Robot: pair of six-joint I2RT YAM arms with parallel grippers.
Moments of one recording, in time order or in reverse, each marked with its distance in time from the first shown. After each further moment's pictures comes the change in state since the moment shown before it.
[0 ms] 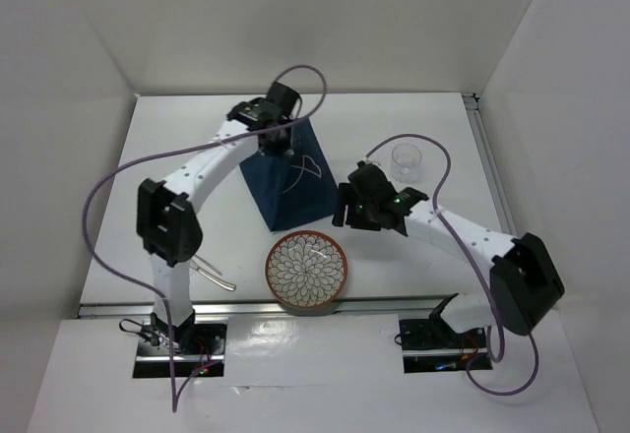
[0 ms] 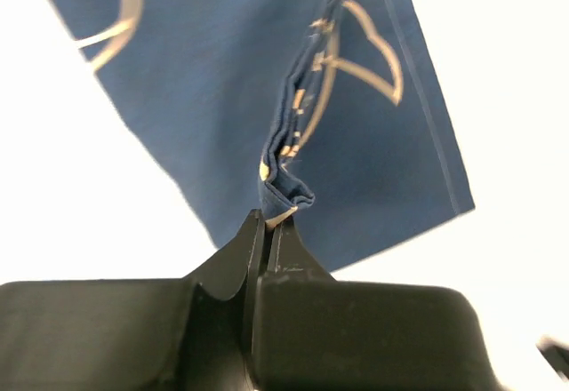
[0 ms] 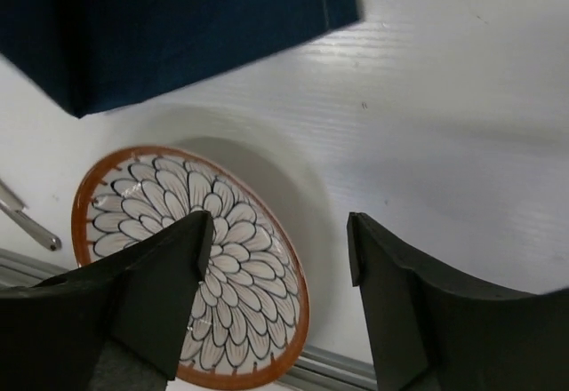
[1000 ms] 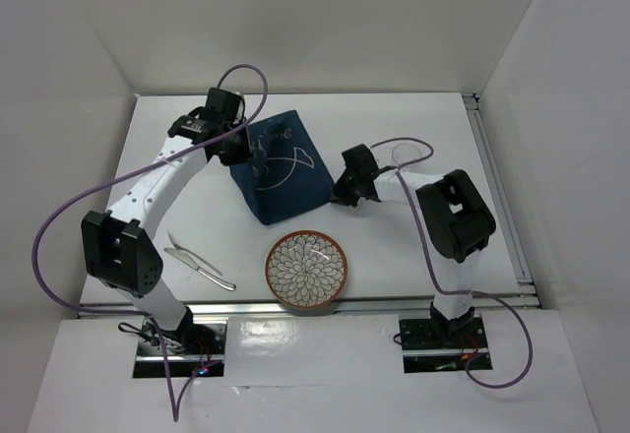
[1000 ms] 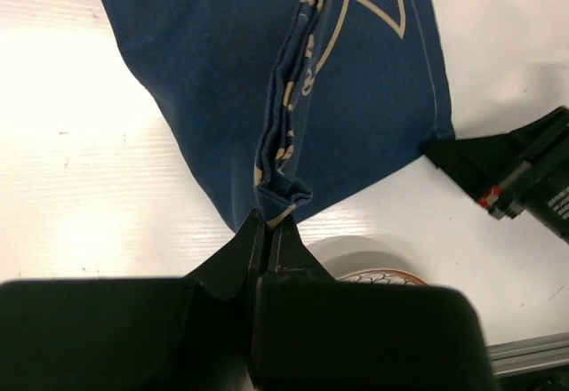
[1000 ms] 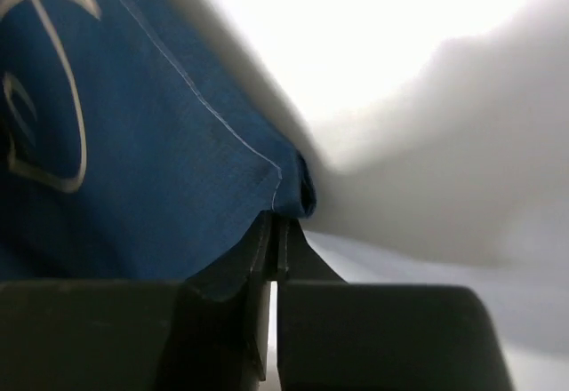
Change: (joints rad) left arm 0.223 -0.375 -0.371 0.102 0.218 -0.081; right arm -0.182 0.570 0.197 0.351 -0.138 0.327
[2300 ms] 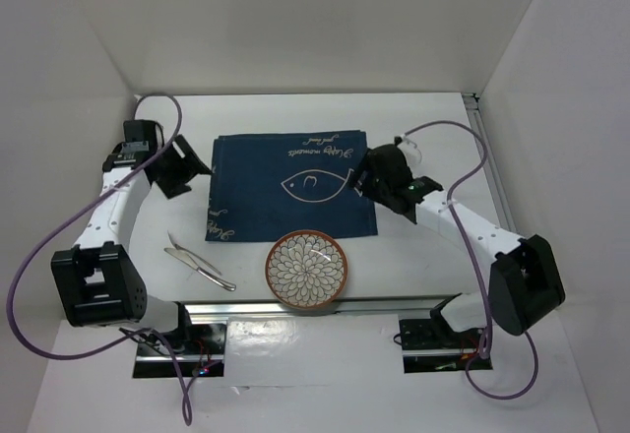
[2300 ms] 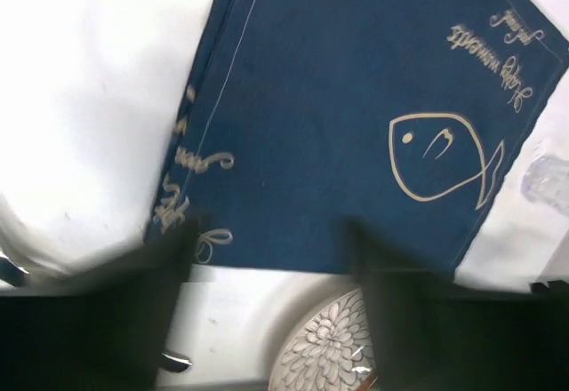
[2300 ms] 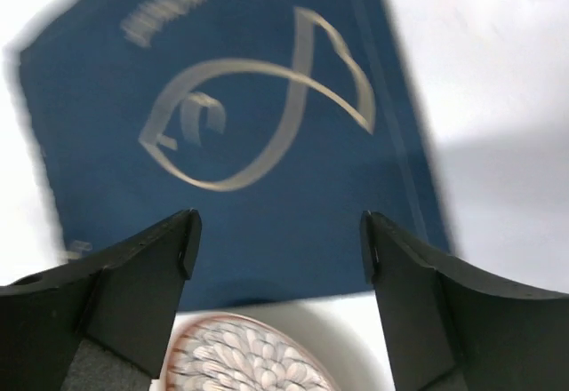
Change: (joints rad) left arm 0.463 -0.213 -0.405 0.133 0.288 -0.096; right arm 0.032 -0.531 -0.168 -0.215 0.332 -0.129
